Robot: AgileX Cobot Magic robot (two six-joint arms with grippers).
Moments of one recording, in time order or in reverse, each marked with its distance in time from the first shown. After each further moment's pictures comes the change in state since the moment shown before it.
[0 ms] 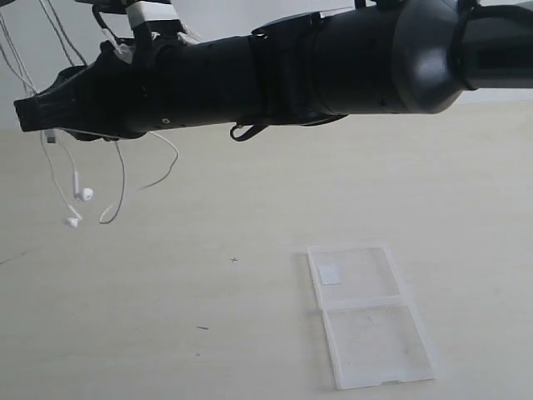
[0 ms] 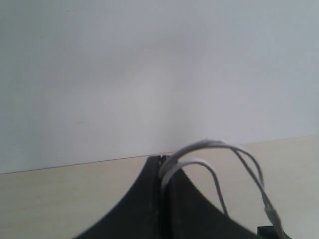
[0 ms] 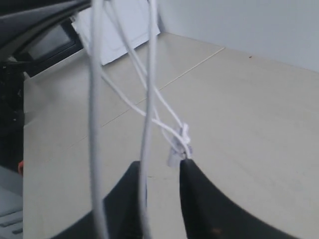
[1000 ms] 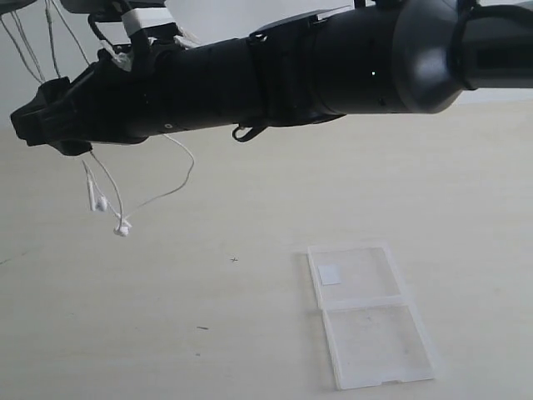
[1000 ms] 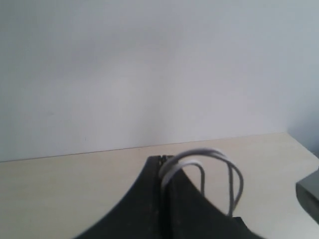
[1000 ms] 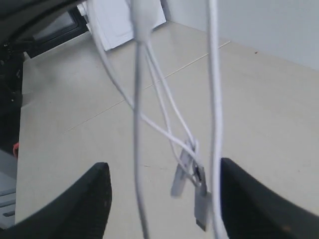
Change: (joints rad) left arm 0.000 0.000 0.000 -0.057 -0.082 -0.007; right arm 0.000 0.000 -0.002 -0.068 0.008 0.002
